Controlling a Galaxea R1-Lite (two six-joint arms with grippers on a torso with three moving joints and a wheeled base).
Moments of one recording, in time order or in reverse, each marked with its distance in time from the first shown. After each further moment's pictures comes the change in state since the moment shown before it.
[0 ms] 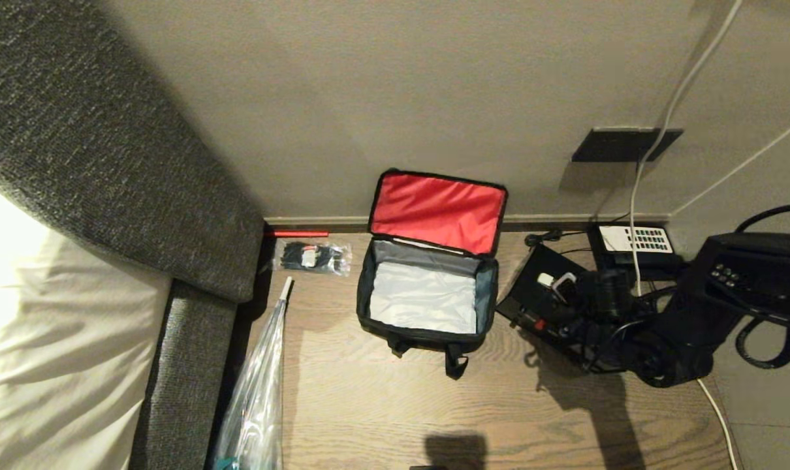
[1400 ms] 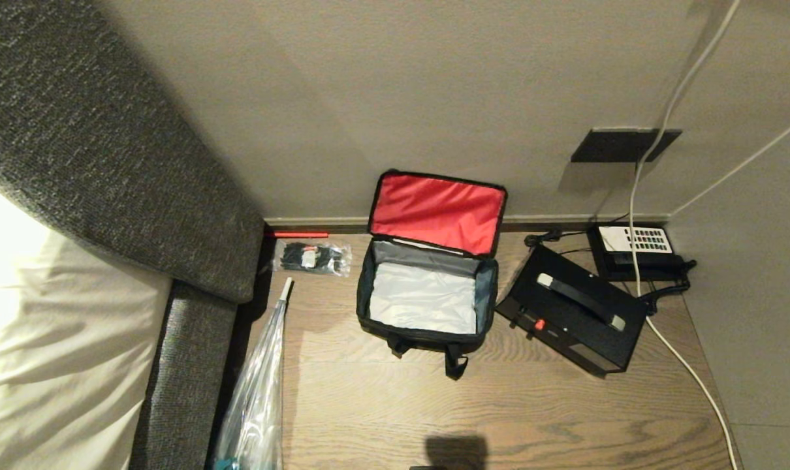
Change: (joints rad) left arm 0.000 0.000 0.000 0.000 0.000 0.000; right arm -0.186 -2.207 0.754 1.023 0.729 0.640
